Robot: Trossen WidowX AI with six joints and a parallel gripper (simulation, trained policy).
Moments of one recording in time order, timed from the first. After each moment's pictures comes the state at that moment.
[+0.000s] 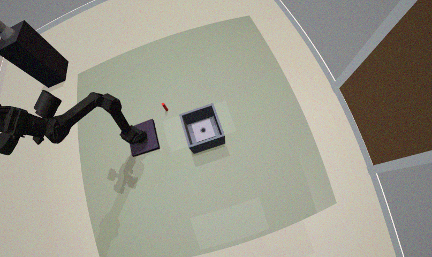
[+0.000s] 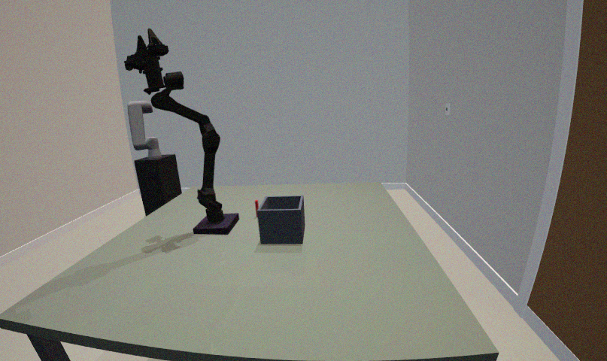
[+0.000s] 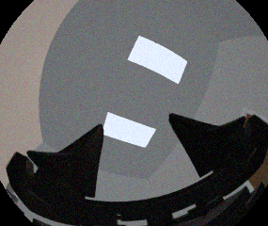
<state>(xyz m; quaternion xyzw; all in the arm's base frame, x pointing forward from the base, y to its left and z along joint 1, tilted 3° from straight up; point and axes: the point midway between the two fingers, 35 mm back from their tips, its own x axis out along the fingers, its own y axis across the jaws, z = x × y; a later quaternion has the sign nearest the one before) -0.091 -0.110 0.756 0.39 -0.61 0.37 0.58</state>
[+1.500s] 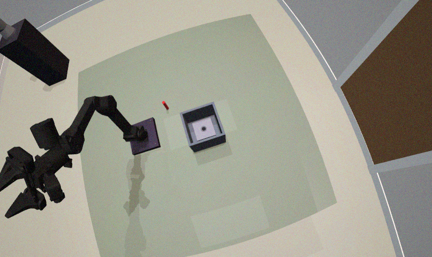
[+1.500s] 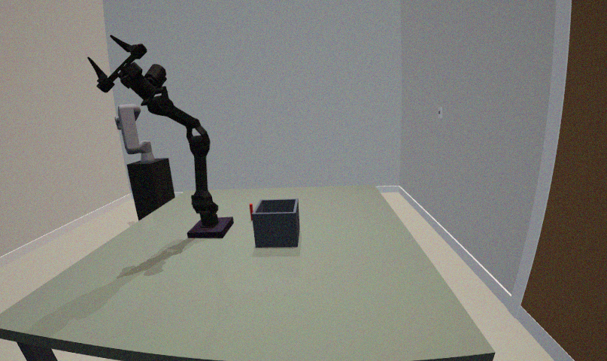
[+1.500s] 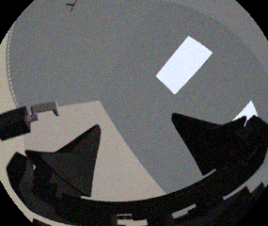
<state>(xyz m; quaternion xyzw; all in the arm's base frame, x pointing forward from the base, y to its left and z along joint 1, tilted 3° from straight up) -0.067 -0.292 0.688 0.61 -0.49 0.62 -0.03</state>
